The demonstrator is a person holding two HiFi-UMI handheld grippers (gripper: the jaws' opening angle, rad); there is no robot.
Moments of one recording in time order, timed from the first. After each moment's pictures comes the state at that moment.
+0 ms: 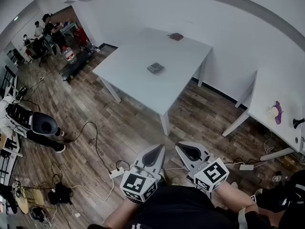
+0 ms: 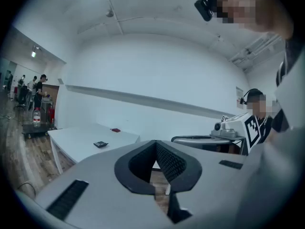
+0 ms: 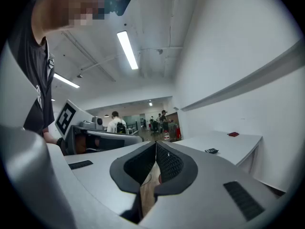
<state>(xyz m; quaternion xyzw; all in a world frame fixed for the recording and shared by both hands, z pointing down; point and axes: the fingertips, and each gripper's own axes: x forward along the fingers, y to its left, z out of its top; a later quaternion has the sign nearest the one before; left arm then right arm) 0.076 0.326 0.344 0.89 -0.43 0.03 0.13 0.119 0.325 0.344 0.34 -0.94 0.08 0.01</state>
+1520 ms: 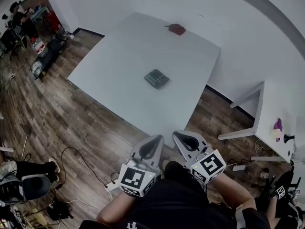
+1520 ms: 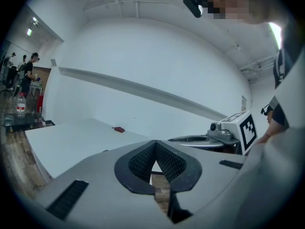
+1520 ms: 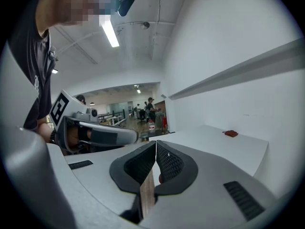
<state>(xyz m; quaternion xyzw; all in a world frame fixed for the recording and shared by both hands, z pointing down) -0.016 0.016 0.394 0.91 -0.37 0.03 0.17 0.027 0.011 0.403 0.40 -0.91 0.09 0.09</state>
